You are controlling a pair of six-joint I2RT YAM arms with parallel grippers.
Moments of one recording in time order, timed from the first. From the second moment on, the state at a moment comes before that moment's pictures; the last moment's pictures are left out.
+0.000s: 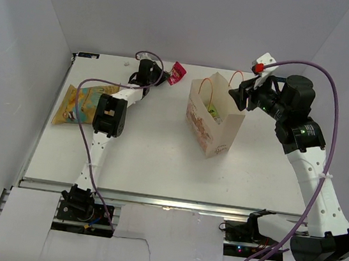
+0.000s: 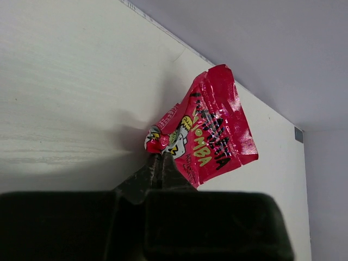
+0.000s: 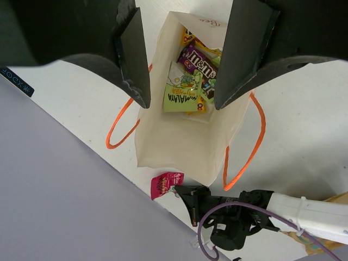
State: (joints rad) left arm -0.24 2.73 2.20 0.20 0.15 -0.86; right arm 0.30 1.15 1.39 -0.41 -0.41 -0.27
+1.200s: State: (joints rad) left arm -0.38 0.91 0.74 0.45 0.35 -0.75; right arm 0.52 1.32 1.50 -0.26 -0.79 0.17
